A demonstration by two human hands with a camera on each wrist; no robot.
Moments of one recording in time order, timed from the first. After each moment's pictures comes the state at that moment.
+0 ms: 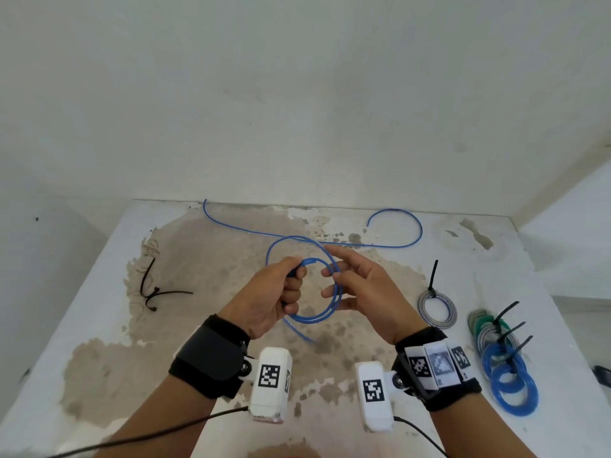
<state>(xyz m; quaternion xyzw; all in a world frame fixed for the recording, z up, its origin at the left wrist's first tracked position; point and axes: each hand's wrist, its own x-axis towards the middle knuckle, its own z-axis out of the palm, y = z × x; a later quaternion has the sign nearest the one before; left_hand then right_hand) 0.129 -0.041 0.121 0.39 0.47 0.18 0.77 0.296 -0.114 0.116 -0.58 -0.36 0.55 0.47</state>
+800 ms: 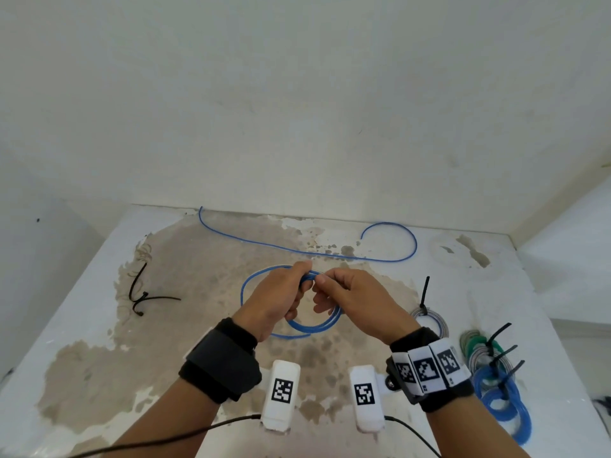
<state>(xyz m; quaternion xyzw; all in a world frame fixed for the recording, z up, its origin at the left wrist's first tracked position) 0.176 -0.047 0.118 0.54 0.51 0.17 0.65 0.331 -0.108 0.112 -0.62 -0.52 0.46 0.35</state>
